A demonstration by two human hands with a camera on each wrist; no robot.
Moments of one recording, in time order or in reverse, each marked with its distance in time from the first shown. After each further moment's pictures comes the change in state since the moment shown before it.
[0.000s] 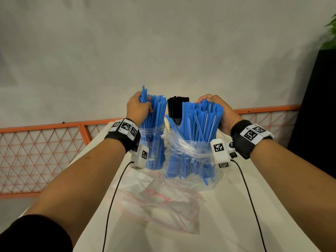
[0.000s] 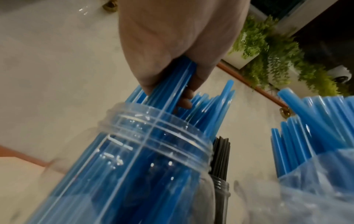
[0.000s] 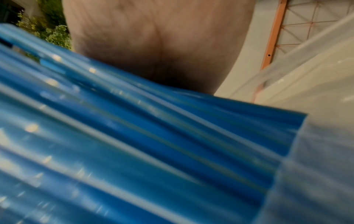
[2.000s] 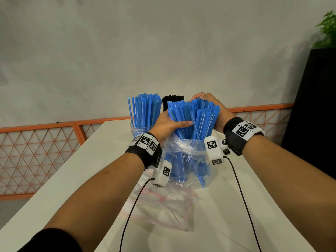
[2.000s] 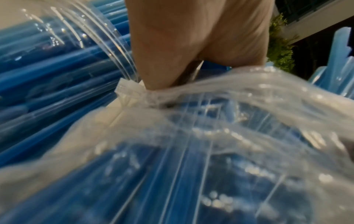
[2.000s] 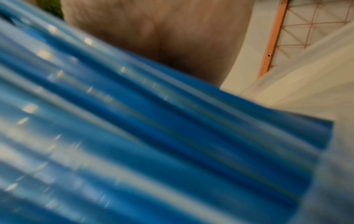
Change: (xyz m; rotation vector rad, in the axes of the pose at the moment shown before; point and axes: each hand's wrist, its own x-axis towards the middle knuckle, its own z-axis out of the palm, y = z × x) left_hand -0.070 0.008 0.067 -0.393 -0.540 -0.207; right_hand -0.003 -0.008 0.009 0.020 0.058 0.077
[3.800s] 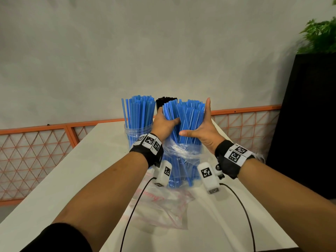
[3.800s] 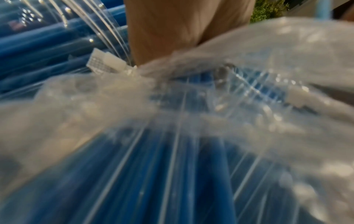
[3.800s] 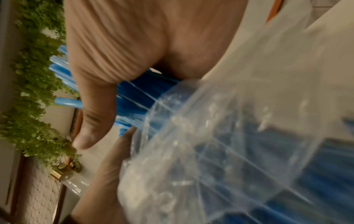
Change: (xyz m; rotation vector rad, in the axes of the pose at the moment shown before) left_hand 0.017 -0.008 0.019 0.142 0.275 0.062; right_hand -0.039 0.044 0.006 -0.149 0.085 -0.135
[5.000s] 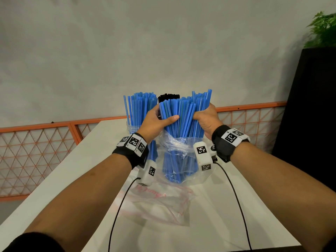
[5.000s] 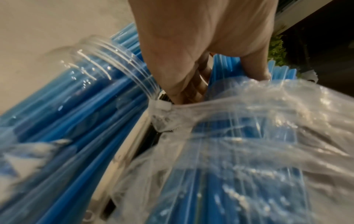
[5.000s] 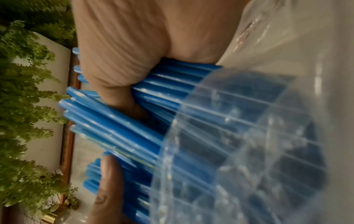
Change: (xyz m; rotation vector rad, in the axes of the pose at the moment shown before) left_hand -0.016 0.005 -0.044 -0.087 -0.225 0.126; right_hand 0.035 -0.007 0.003 0.032 0.195 0.023
